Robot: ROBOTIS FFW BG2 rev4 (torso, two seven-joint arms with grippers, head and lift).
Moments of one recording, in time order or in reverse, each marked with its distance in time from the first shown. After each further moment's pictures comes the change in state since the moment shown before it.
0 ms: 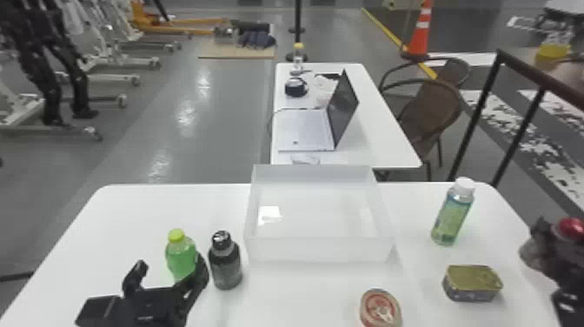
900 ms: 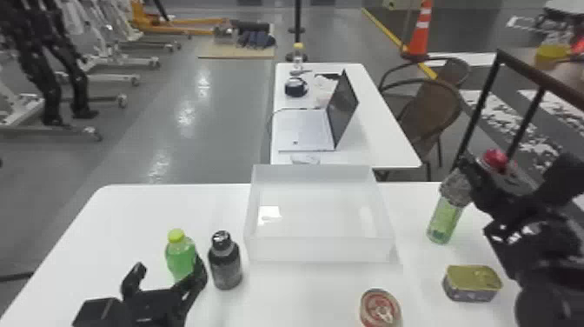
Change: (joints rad) left arm 0.005 0.000 0.003 0.000 0.018 0.001 0.003; right arm 0.004 0.066 0.173 -0.477 -0.178 0.386 0.011
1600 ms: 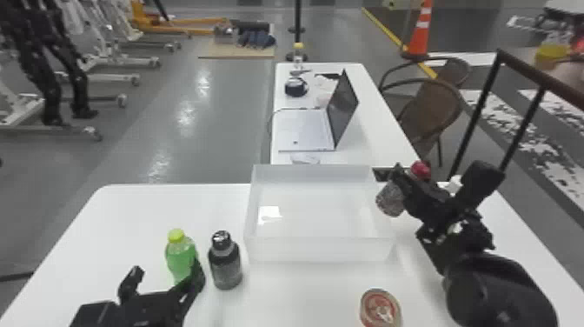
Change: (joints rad) left arm 0.009 0.000 0.004 0.000 0.007 -0.004 0.002; right arm -0.151 0.038 0.212 0.324 -0.112 -0.096 0.044
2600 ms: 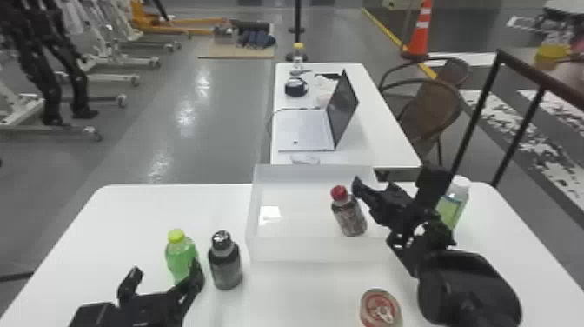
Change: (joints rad) left arm 0.002 0.000 -0.002 0.002 0.012 -0.003 0.004; right arm -0.088 0.020 0.130 0.171 0.045 -0.012 0.036
